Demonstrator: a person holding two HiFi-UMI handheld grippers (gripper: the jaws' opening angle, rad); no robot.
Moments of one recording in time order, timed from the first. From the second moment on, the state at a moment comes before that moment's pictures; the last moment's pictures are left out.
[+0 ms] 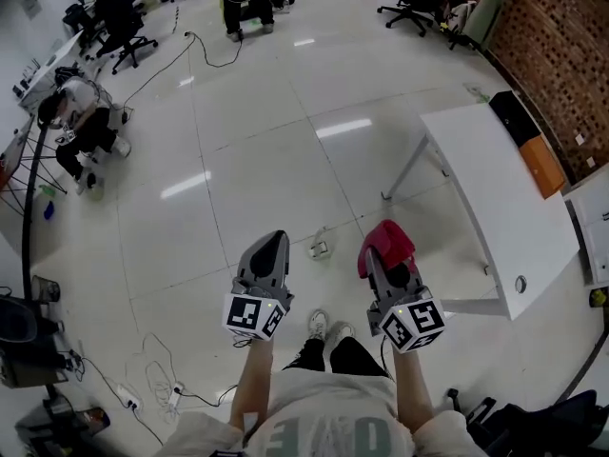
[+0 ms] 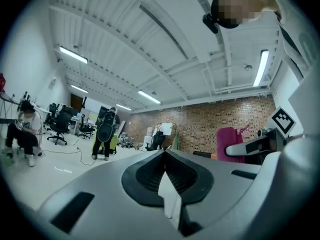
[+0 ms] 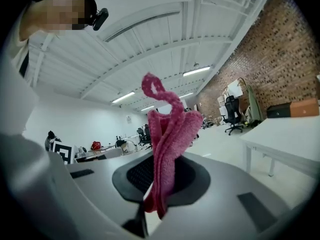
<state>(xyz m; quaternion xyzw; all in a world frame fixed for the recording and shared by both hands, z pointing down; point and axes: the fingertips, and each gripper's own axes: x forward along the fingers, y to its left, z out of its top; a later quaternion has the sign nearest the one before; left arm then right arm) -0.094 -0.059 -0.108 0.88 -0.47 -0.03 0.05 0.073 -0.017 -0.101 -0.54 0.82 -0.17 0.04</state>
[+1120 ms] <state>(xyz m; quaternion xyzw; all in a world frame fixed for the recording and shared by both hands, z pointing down) -0.122 -0.205 0.474 0.86 -0.51 -0.08 -0.04 0.109 -0.193 0.452 -0.52 0.85 -0.03 0.09</state>
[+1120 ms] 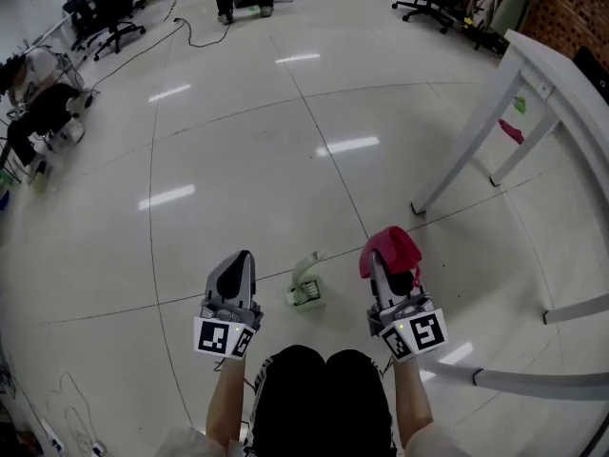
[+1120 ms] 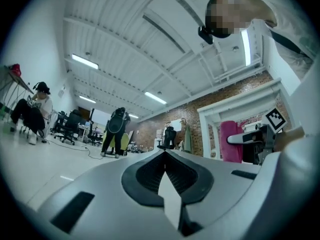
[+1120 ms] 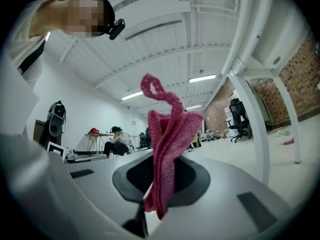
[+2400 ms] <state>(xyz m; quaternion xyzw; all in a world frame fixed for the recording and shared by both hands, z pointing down) -0.019 -0.140 0.763 0.93 -0.36 0.00 0.07 0.035 -0.207 0.798 -0.28 0.95 -0.15 -0.03</state>
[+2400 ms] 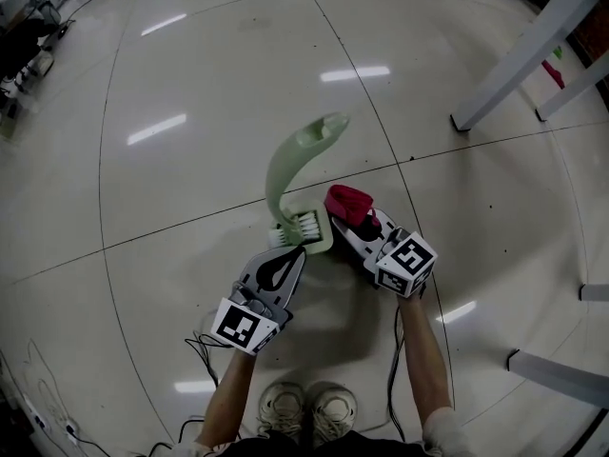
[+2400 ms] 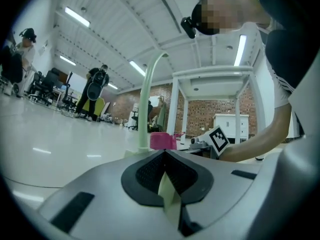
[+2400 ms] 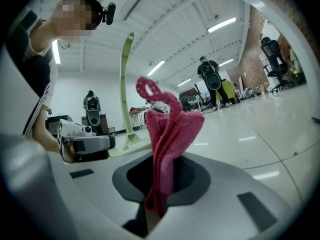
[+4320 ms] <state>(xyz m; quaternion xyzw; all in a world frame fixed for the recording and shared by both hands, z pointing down) -0.131 -0.133 0.790 0.88 -0.46 0.05 0.08 -0.067 -0.108 0.802 -0.46 0.88 -0.08 -0.07</state>
